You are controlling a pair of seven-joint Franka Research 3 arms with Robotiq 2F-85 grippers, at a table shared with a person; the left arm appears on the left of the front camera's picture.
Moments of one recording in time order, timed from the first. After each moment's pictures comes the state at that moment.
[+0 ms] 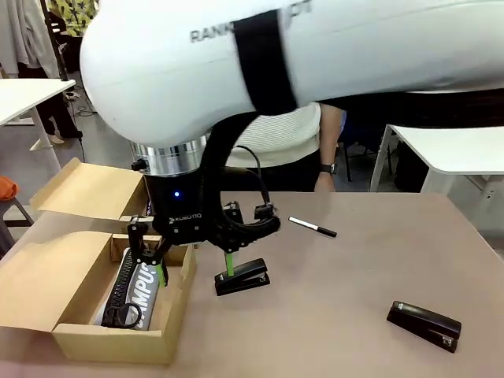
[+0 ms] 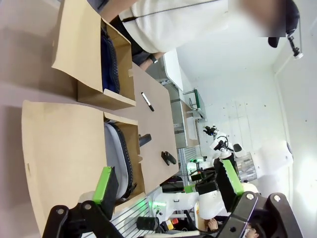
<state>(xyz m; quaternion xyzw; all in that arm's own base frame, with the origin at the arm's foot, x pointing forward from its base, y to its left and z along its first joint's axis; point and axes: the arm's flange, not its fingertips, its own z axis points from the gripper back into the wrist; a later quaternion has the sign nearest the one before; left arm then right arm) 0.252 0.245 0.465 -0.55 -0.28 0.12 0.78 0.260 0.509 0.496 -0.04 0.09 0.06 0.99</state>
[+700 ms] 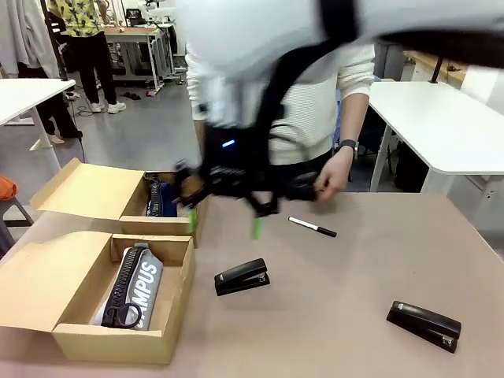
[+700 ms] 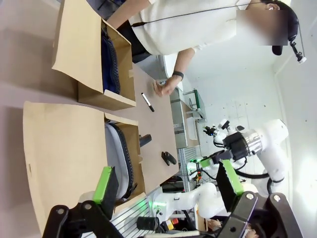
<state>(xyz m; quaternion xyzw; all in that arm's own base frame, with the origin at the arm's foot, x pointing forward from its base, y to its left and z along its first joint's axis) 0.252 0.245 0.465 -0.55 -0.28 0.12 0.78 0.327 0.409 0.538 0.08 0.12 -0.04 0.99</state>
